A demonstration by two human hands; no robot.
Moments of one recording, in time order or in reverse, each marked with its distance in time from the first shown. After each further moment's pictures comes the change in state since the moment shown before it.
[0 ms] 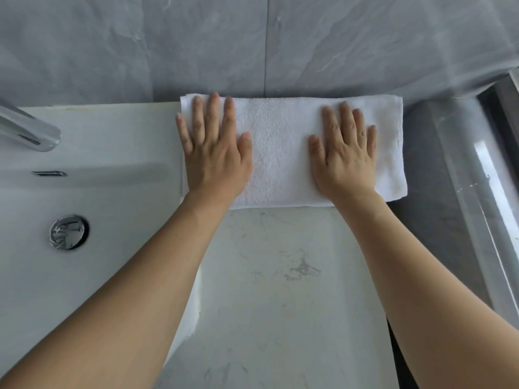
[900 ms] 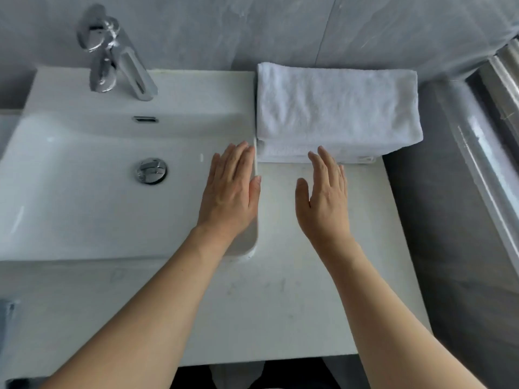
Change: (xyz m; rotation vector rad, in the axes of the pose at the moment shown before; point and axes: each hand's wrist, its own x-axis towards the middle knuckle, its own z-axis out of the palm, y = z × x) left_hand -0.196 -0.111 -0.072 -0.306 0.005 0.203; right_hand -0.230 -0.144 -0.006 0.303 0.142 -0.088
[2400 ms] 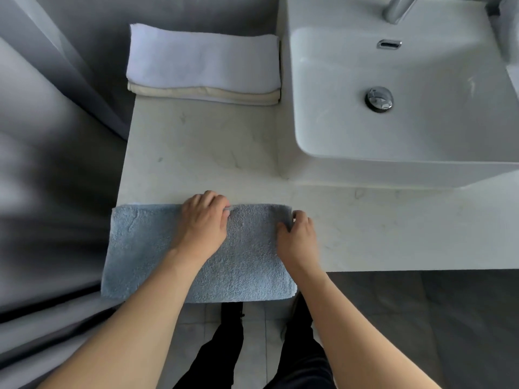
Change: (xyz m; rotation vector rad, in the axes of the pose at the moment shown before) left_hand -0.329 -0.503 -0.192 0.123 -0.260 -0.159; right_hand -0.266 -0.434 0.336 0.147 -0.408 0.612
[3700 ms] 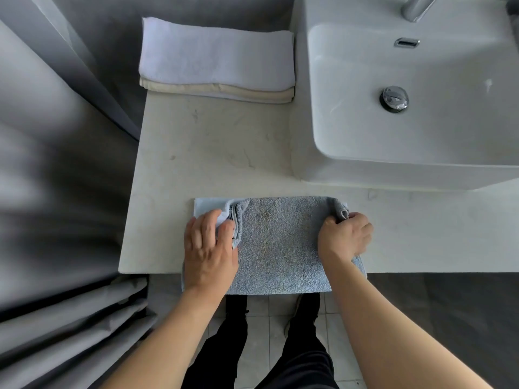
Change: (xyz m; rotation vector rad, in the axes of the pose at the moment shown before) left_hand -0.064 0.008 0.004 0.102 0.258 -0.038; right_hand 0.036 0.019 -0.012 0.027 0.520 0.354
